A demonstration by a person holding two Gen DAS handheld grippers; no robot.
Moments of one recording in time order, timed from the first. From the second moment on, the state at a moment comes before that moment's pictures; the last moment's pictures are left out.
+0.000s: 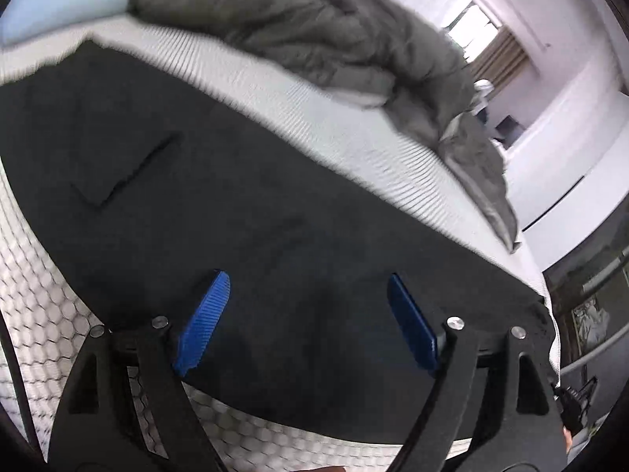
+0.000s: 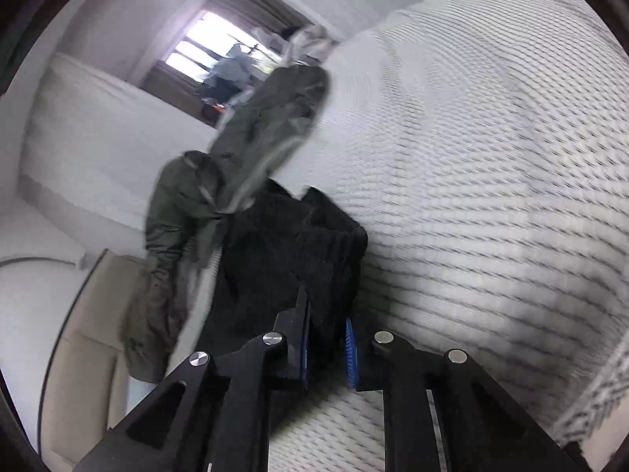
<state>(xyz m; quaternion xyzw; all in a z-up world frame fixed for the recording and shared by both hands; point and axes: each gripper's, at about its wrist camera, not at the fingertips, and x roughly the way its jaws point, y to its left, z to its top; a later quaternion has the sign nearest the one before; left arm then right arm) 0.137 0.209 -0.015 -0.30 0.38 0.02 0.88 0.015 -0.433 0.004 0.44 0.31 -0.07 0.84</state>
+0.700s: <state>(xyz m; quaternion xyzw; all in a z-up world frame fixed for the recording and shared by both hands) 0.169 0.110 -0.002 -0.16 0.42 -0.08 0.89 0.189 -0.412 0.038 0.17 0.41 -0.03 0.89</state>
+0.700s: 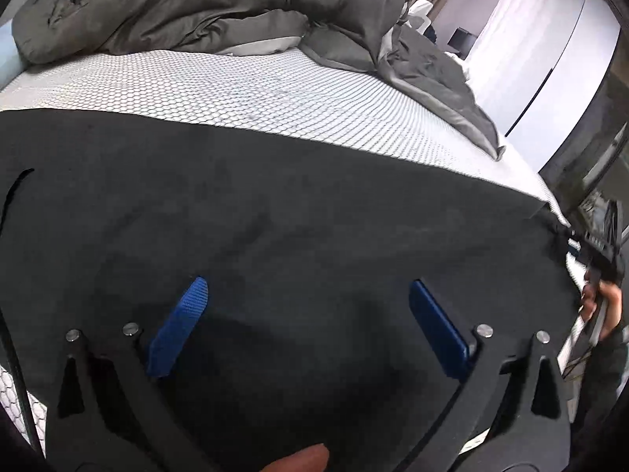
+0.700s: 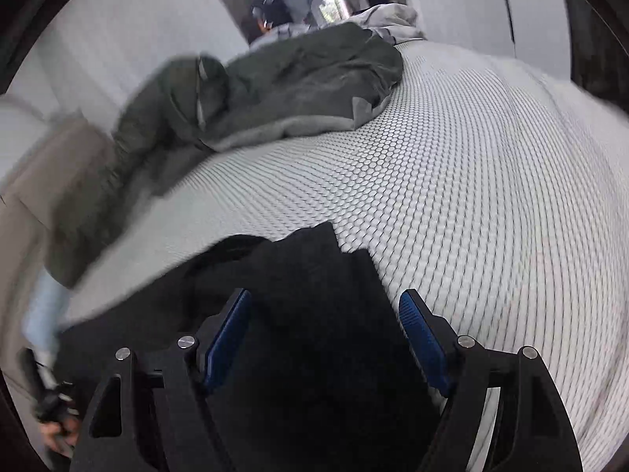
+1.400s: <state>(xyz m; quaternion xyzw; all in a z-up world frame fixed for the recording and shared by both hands) 0.150 0.070 0.026 -0.06 0.36 -0.13 0.92 0.143 -0.380 0.079 0.07 0.32 -0.07 0.94</state>
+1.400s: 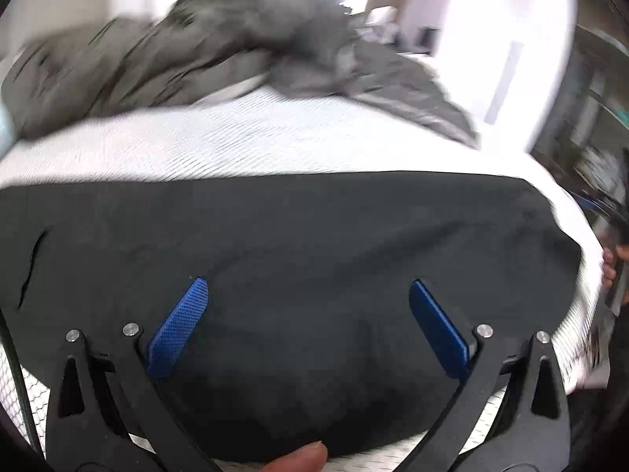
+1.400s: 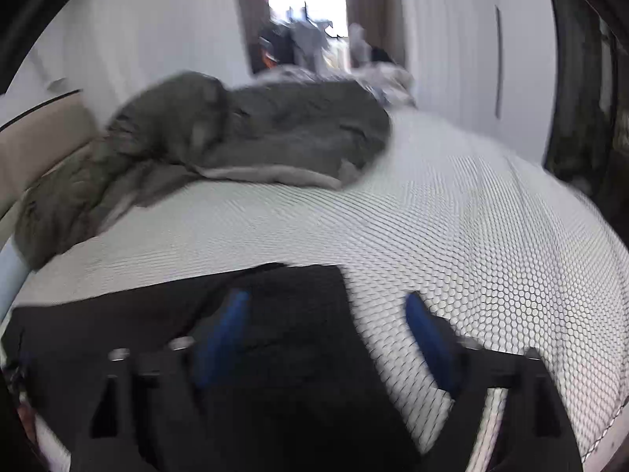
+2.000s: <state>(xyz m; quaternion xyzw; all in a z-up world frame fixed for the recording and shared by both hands) 0.148 -0.028 -0.012 0.03 0.43 -0.23 0.87 0.119 -0.307 -0.011 -0.15 0.42 -0.09 0.89</state>
